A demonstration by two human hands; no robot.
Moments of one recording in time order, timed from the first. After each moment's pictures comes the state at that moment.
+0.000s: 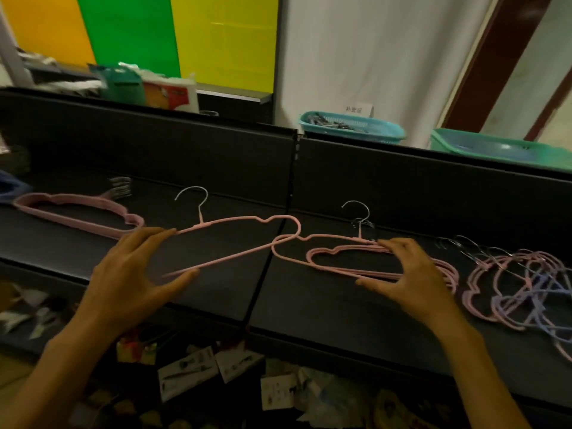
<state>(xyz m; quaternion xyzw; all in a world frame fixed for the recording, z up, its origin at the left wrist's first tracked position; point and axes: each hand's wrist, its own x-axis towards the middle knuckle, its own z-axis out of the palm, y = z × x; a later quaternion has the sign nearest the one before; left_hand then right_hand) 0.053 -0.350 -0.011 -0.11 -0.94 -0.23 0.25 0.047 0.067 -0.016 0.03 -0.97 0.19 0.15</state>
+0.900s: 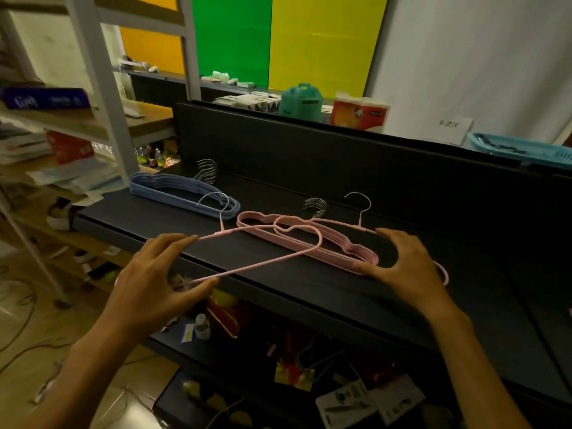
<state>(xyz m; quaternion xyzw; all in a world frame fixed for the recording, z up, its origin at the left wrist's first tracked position) 0.020 -0.760 -0.034 -0.07 -0.95 -0.19 0.24 -0.064 -0.381 -0.023 0.04 -0.96 0.24 0.15</state>
